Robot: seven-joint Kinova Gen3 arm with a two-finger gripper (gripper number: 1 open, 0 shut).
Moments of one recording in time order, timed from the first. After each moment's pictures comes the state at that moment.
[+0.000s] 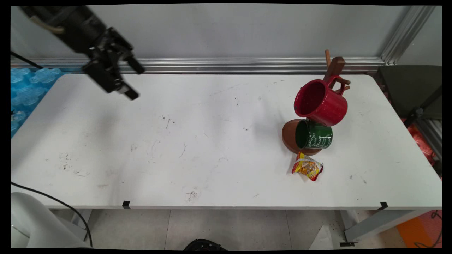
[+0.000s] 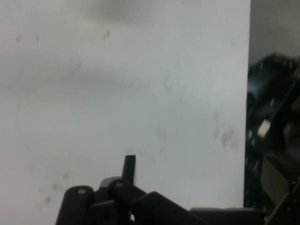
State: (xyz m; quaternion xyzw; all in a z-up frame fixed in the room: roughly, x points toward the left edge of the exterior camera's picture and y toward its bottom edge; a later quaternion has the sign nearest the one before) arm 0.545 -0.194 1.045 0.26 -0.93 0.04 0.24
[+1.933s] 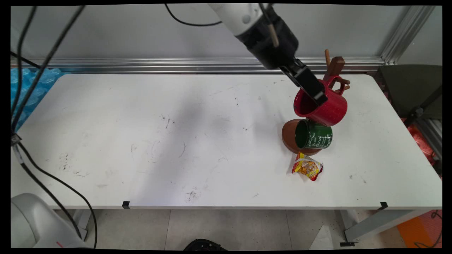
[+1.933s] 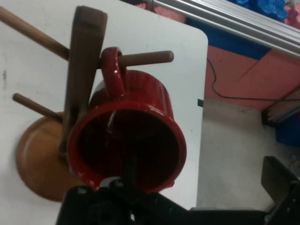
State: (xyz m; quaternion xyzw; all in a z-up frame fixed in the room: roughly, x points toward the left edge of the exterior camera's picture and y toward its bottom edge) arm 0.264 -0.324 0.988 0.31 -0.87 -0.03 0.38
